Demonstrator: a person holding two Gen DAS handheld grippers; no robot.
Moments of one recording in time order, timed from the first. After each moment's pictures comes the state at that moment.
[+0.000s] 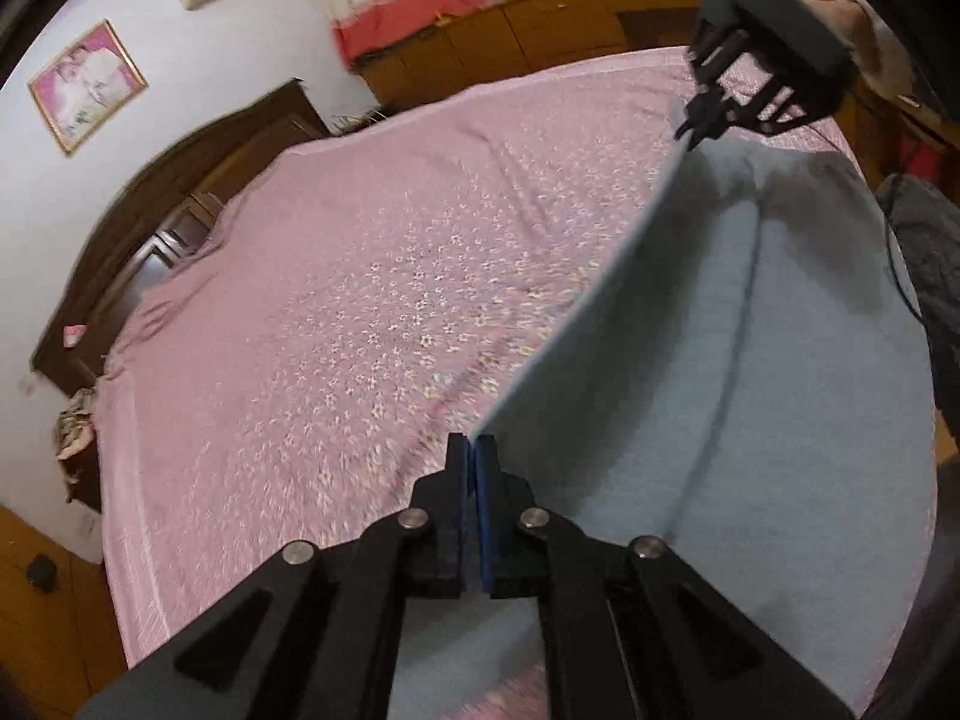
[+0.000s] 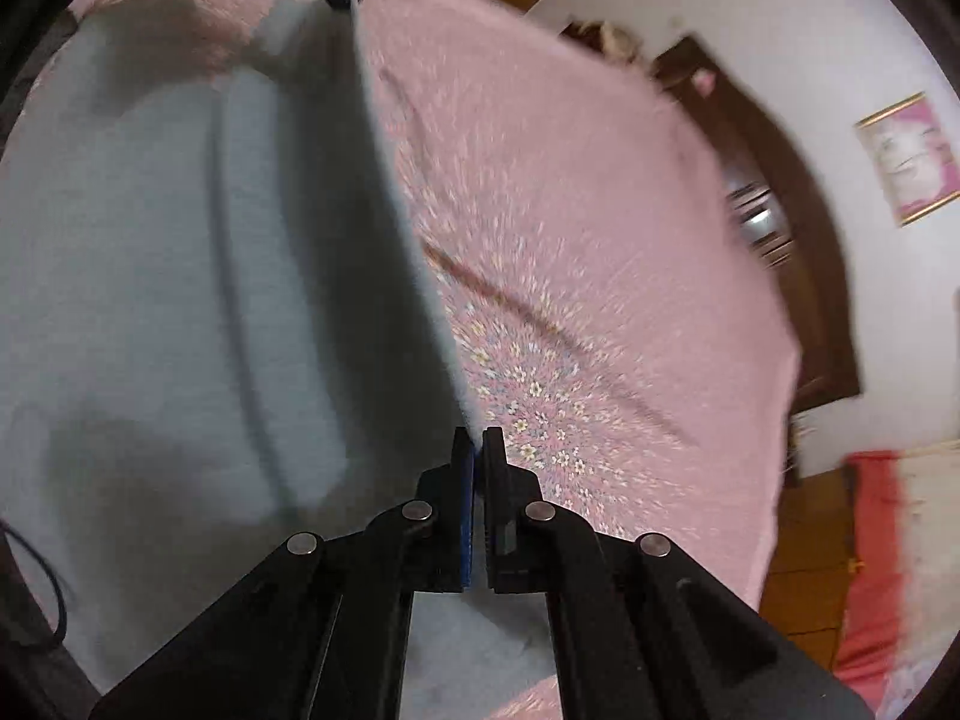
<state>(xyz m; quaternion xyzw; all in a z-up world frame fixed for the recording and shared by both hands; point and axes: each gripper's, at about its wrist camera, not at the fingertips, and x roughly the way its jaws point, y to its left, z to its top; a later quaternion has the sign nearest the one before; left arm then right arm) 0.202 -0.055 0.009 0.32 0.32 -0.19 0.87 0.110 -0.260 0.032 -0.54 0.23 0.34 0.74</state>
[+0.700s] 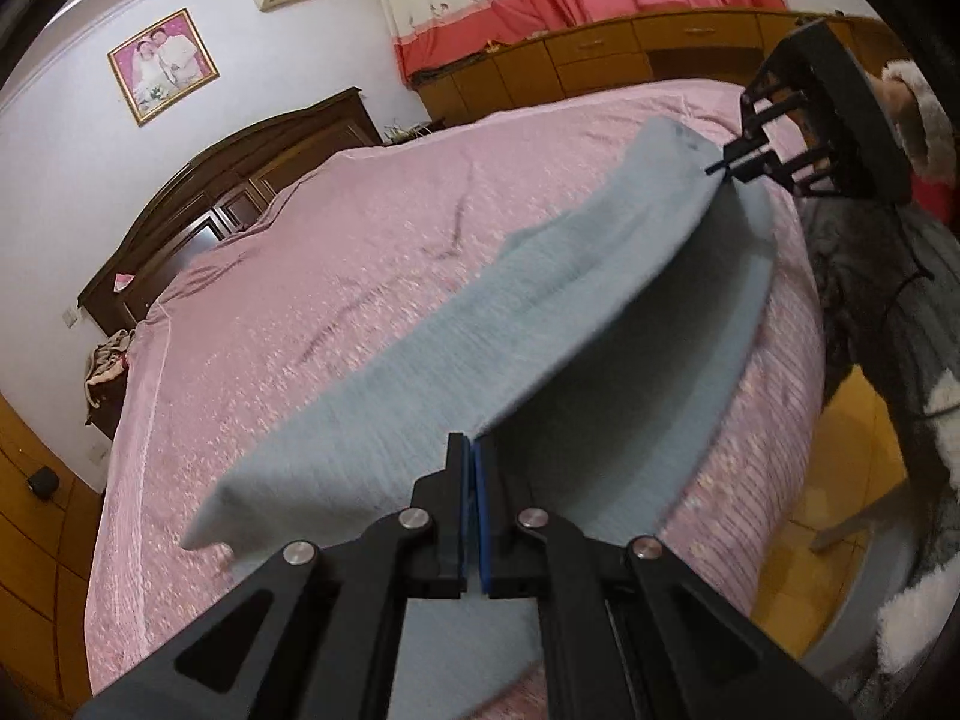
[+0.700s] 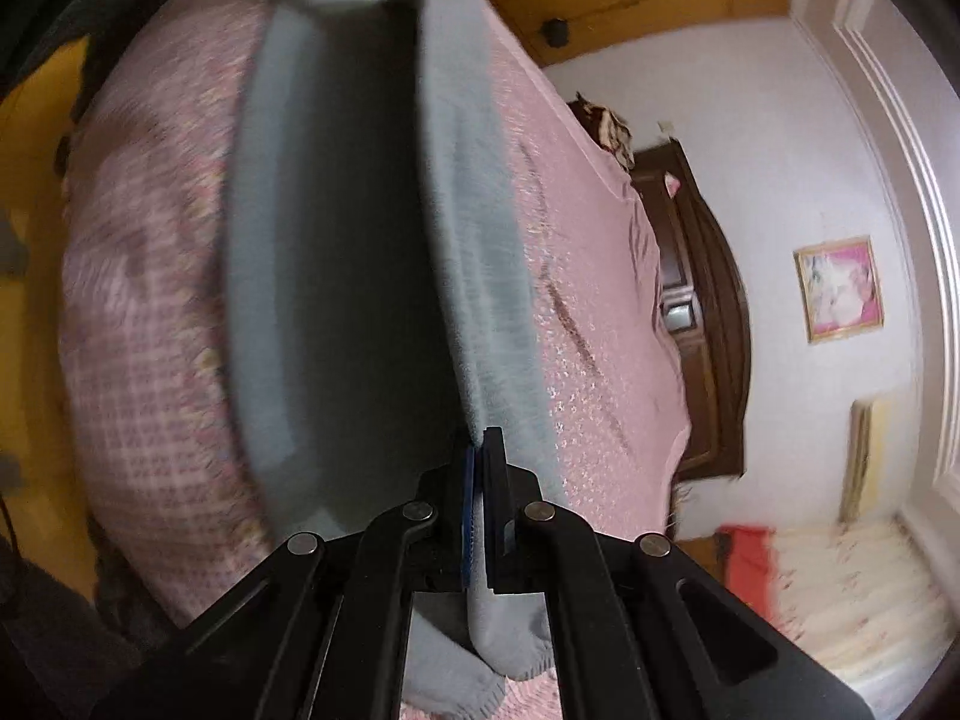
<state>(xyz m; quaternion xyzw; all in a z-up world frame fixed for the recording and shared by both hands) 0.013 -0.095 -0.024 0.27 0.30 -0.16 0.90 -0.060 -0.277 -0.046 -0.64 0.09 0.29 0.70</state>
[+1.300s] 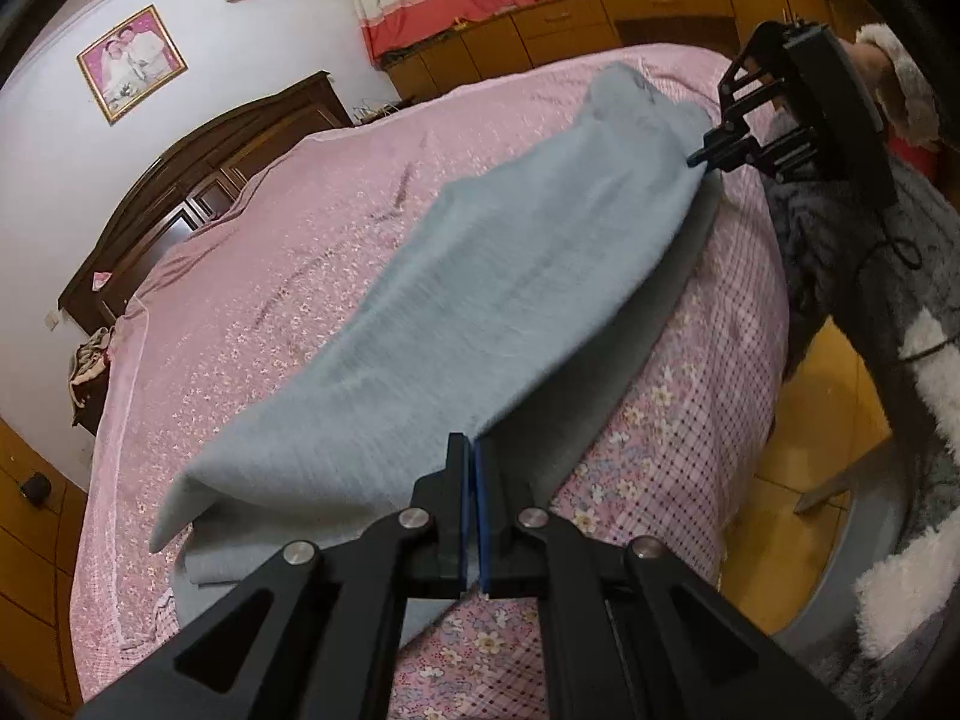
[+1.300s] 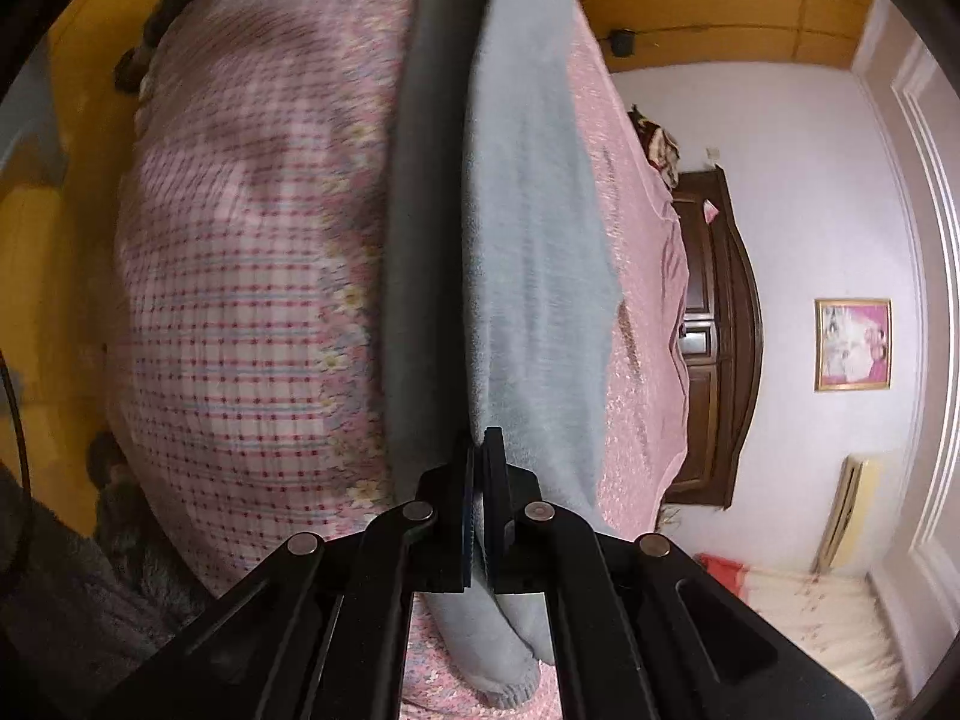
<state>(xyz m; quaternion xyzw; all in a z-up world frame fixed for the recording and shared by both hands) -0.019 -0.114 -0.057 0.29 0.32 -0.17 0.88 -0.130 -0.320 -0.100 -0.70 0.08 0.29 0.65</state>
